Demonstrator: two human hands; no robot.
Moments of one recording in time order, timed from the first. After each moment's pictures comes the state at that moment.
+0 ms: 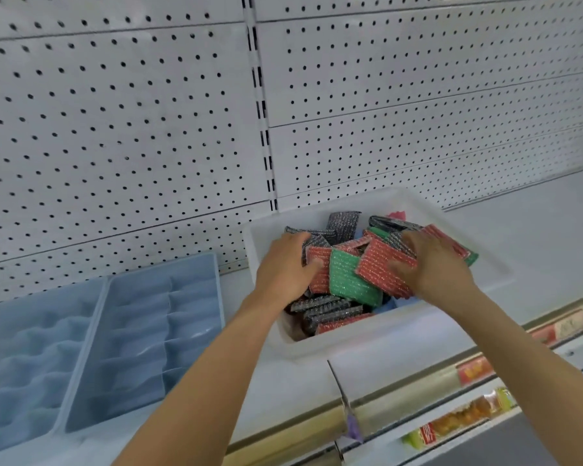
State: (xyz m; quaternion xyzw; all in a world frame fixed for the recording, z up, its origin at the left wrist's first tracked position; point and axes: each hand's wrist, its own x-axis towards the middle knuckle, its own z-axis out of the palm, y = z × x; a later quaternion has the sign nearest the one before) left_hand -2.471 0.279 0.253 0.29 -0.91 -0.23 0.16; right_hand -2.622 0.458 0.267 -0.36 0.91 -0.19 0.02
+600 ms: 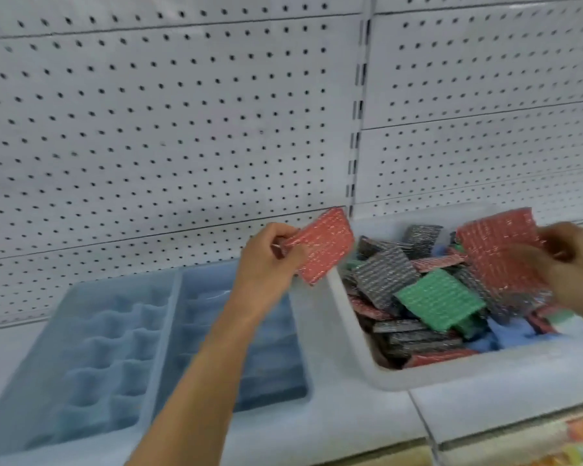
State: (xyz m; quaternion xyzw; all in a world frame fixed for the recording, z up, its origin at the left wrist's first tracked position) left_hand -2.362 0.198 0.284 0.34 -0.76 -0.43 0.35; right_hand -2.632 0.455 0.299 -0.32 0.87 -0.38 -0.01
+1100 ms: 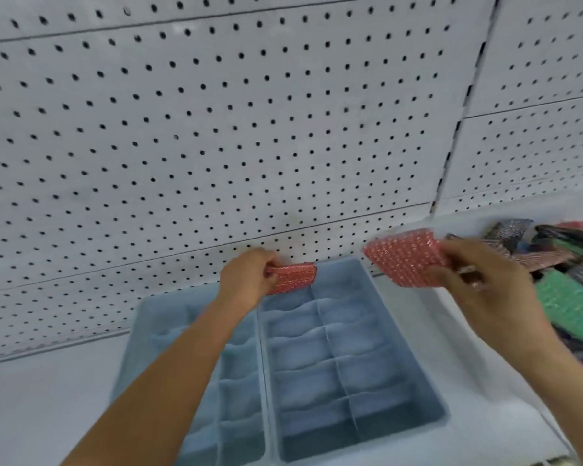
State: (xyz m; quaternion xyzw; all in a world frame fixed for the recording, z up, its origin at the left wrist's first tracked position) left_hand -2.245 0.019 0.228 0.38 -0.91 -0.12 0.13; right_hand -2.434 0.286 0.274 -0.46 0.76 -0.47 -0.02
